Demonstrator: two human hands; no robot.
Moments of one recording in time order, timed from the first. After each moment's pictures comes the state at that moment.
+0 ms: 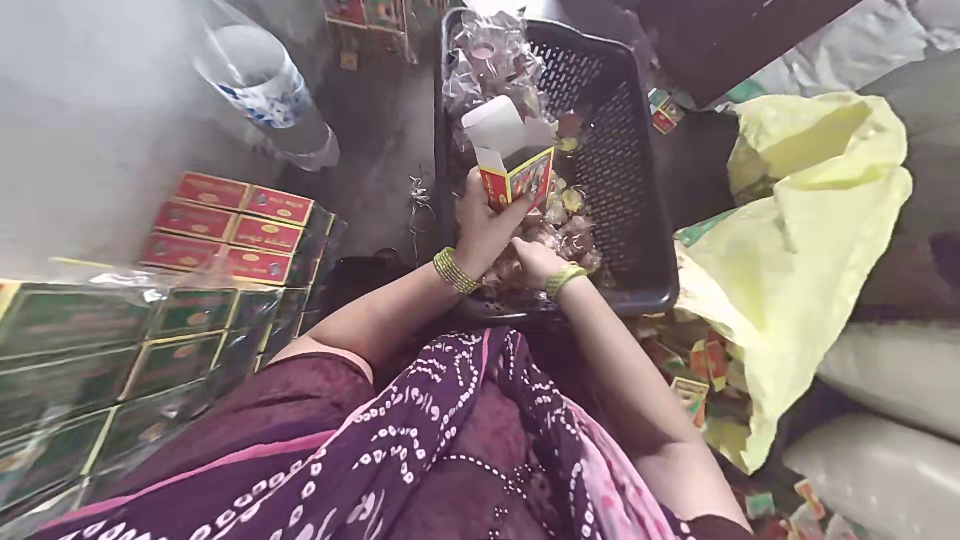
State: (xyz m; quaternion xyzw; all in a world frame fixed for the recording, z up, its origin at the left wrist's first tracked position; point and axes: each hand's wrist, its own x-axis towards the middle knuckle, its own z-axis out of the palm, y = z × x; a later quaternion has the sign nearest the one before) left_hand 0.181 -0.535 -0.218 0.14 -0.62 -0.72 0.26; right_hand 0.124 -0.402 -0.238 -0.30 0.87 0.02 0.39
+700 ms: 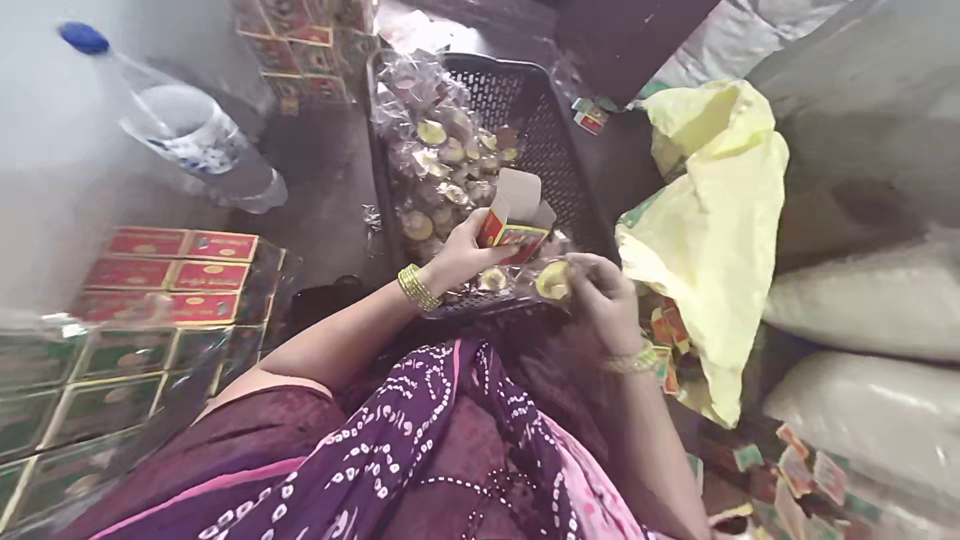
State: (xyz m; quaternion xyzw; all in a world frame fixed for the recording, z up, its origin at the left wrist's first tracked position) left_hand 0.200 -0.499 -0.198 0.00 -0.74 -0.67 -0.03; right_hand 0.201 -0.243 -0.144 -0.18 0.81 -0.56 0.00
